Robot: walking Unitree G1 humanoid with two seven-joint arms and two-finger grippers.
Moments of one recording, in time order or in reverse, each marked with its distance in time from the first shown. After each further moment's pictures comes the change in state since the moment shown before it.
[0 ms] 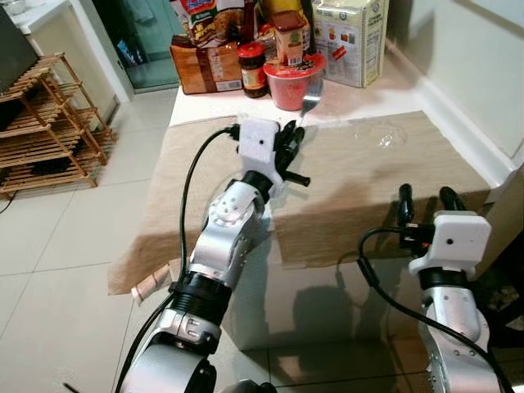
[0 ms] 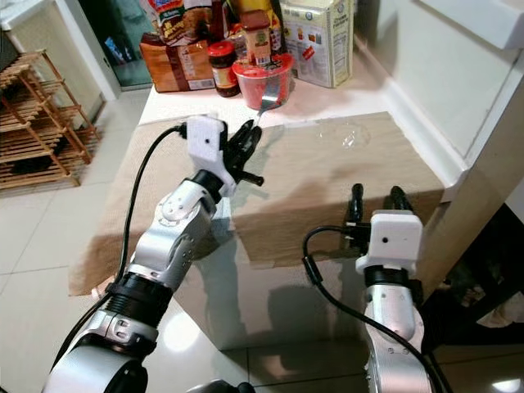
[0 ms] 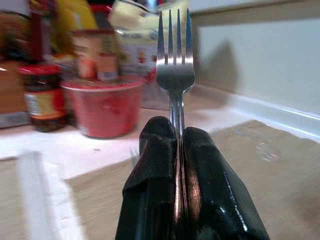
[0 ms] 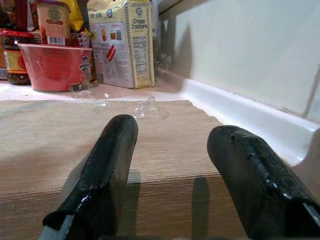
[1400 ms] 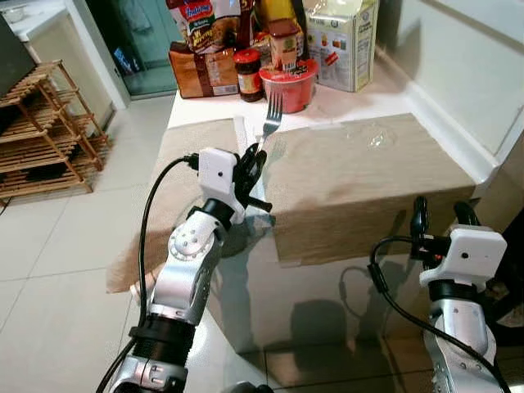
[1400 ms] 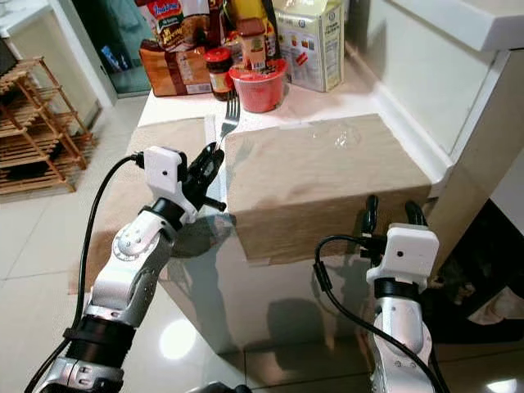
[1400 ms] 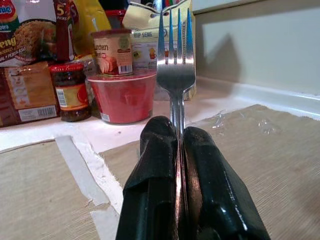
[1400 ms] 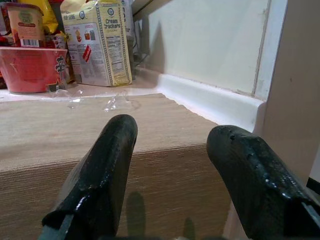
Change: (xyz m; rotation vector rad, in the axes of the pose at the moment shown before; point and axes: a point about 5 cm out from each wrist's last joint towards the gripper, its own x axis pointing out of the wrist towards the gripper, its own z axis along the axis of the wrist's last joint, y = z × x) left arm -0.046 0.022 -0.010 0.046 0.014 0.012; right arm -0.010 -0.010 -0.013 0.033 0.013 -0.048
